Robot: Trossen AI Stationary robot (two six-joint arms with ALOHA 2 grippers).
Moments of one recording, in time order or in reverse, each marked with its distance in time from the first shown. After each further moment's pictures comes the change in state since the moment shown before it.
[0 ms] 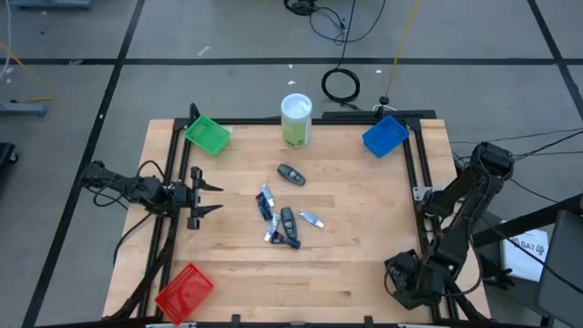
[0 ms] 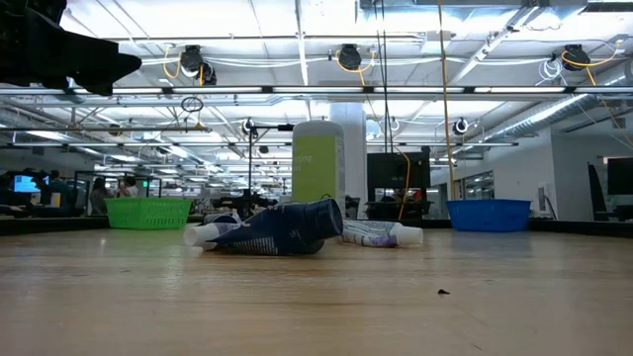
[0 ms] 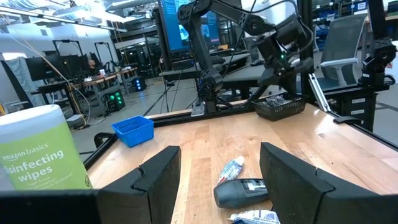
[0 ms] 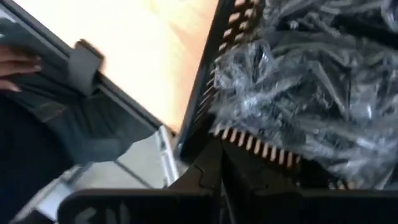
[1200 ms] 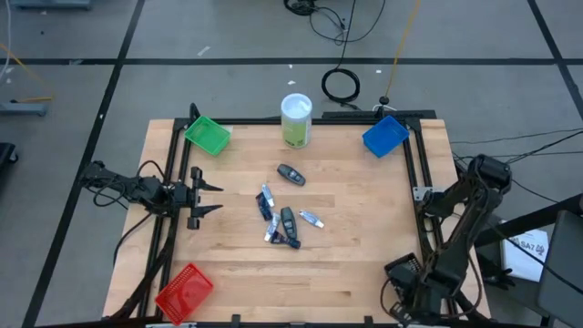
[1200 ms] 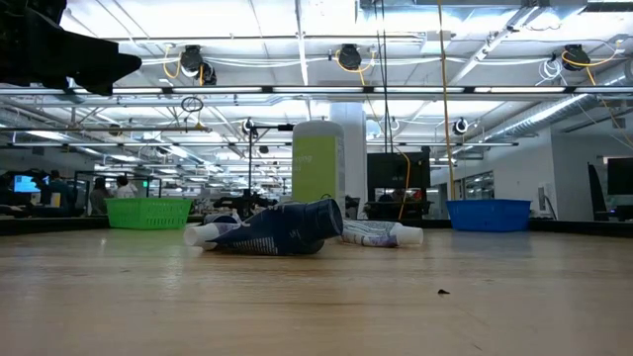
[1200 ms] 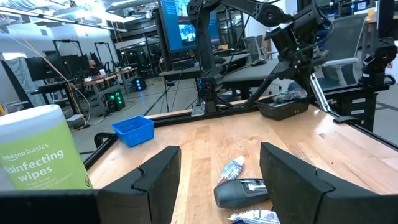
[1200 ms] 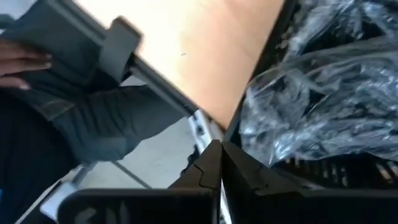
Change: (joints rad) left arm 0.000 0.000 0.000 0.000 0.000 0.000; right arm 0.008 0.156 0.209 -0.074 0.008 -0.006
